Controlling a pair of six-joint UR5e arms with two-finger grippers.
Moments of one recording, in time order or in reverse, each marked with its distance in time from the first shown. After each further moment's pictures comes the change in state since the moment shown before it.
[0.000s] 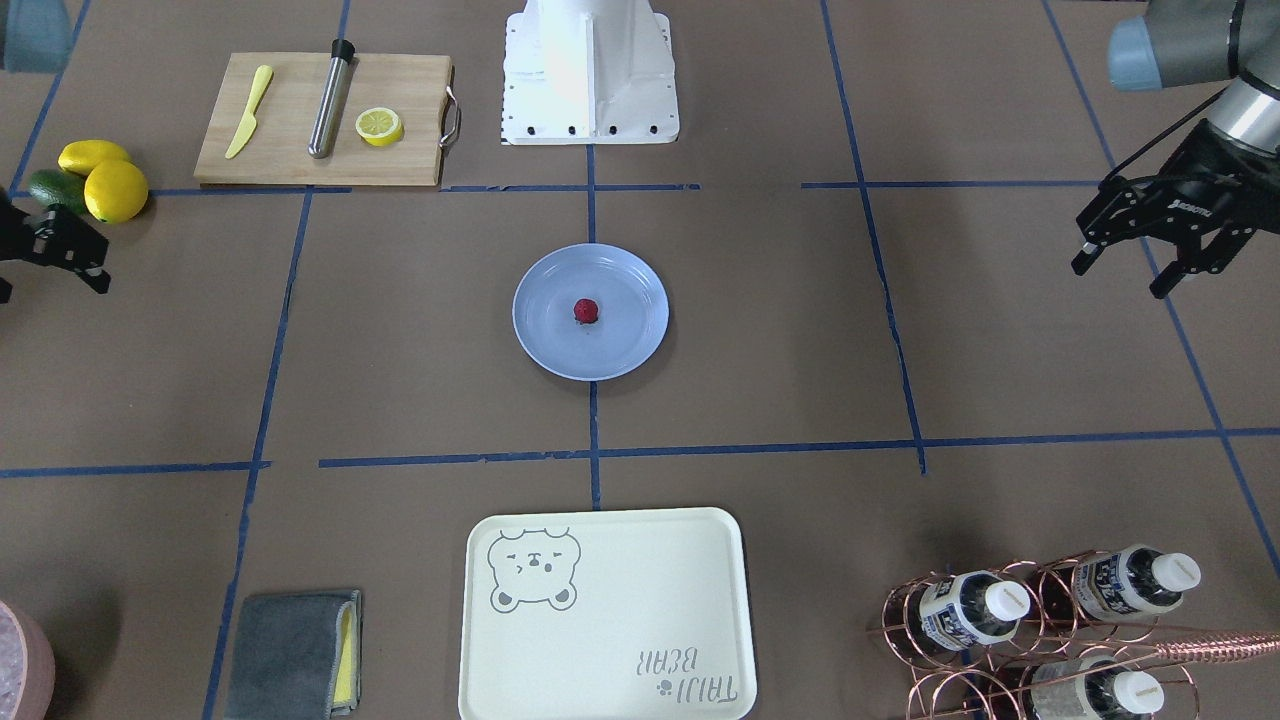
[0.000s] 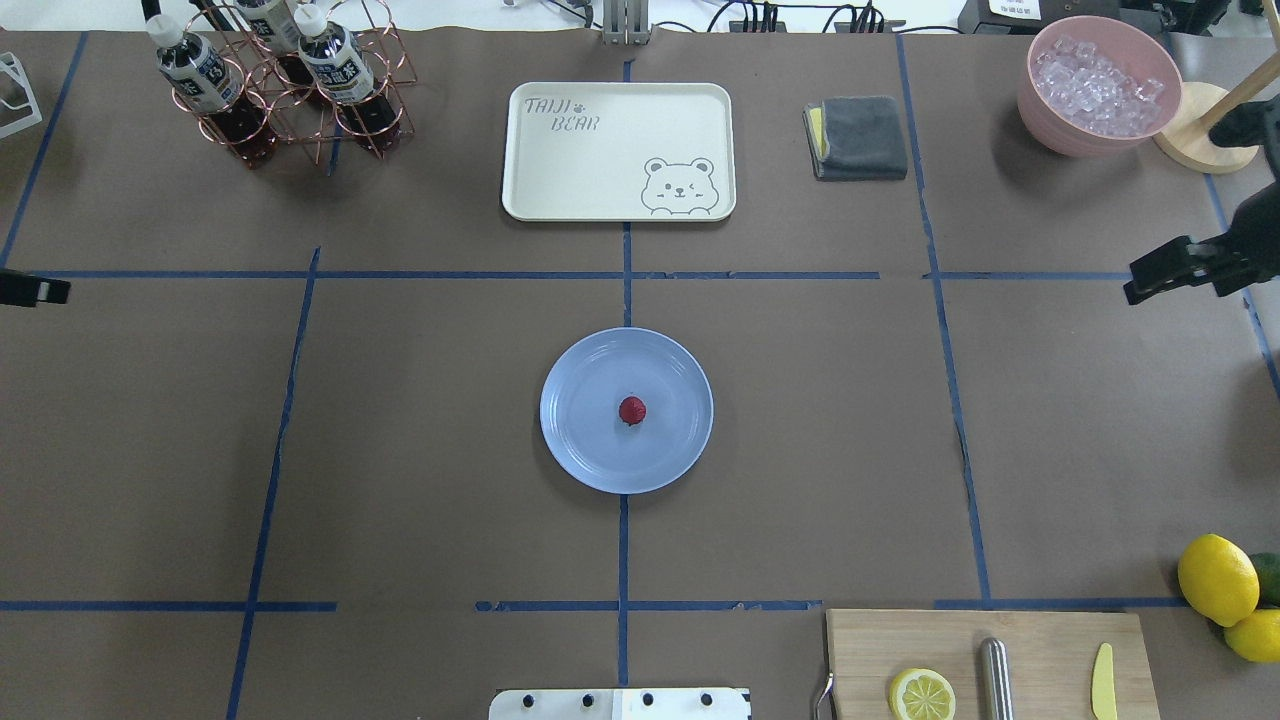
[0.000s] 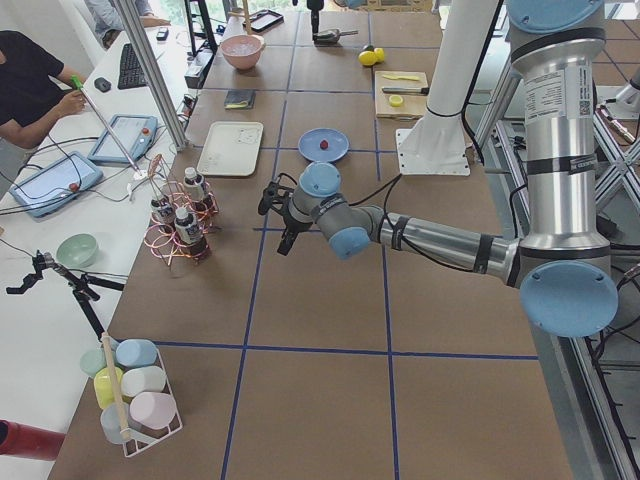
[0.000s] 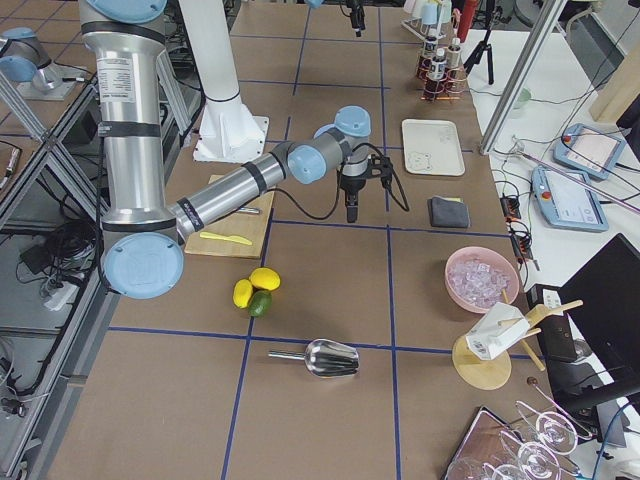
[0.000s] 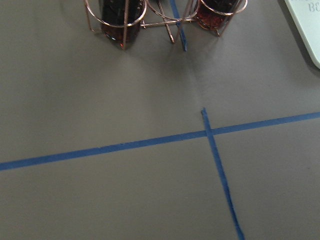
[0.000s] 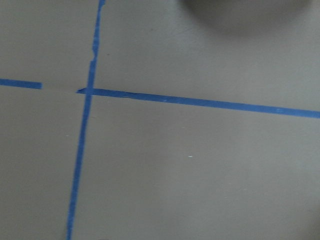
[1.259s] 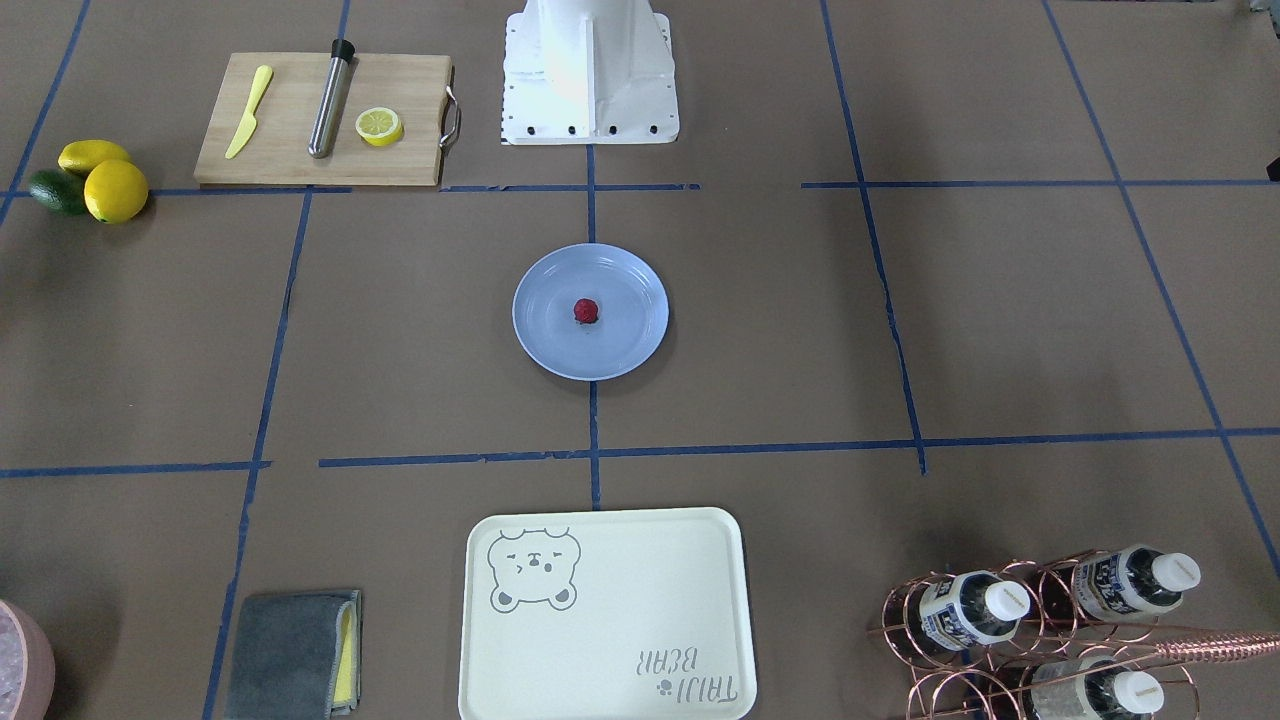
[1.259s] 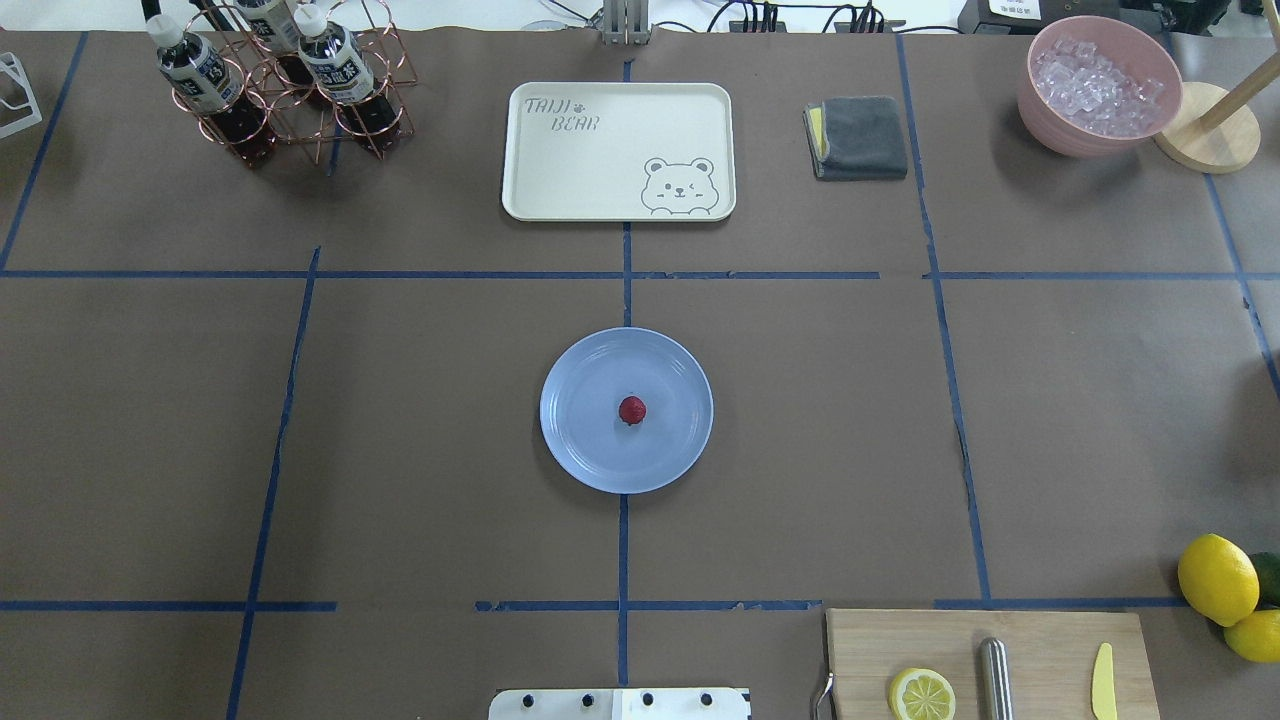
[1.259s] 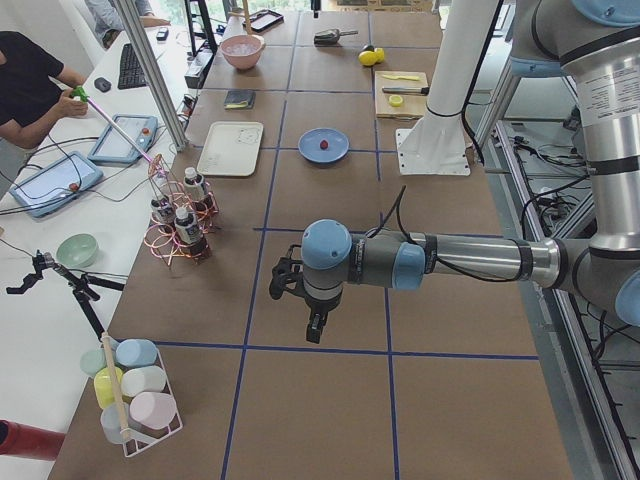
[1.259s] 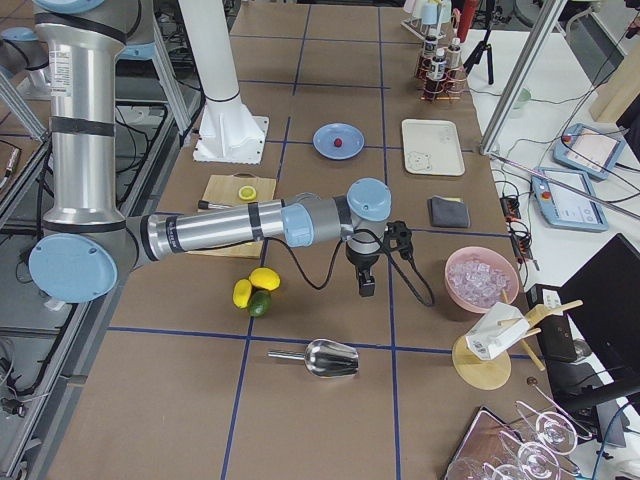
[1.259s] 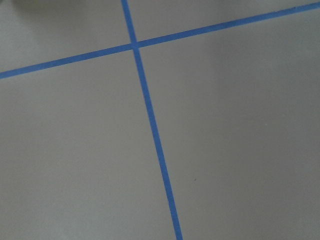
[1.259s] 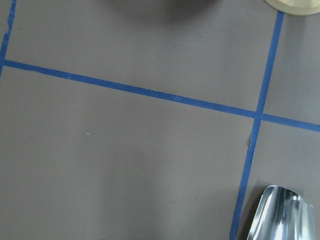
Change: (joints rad) left arm -0.382 0.120 -0.024 0.704 -0.146 0.654; right arm 0.238 -0.075 -0.147 0.000 0.114 -0.402
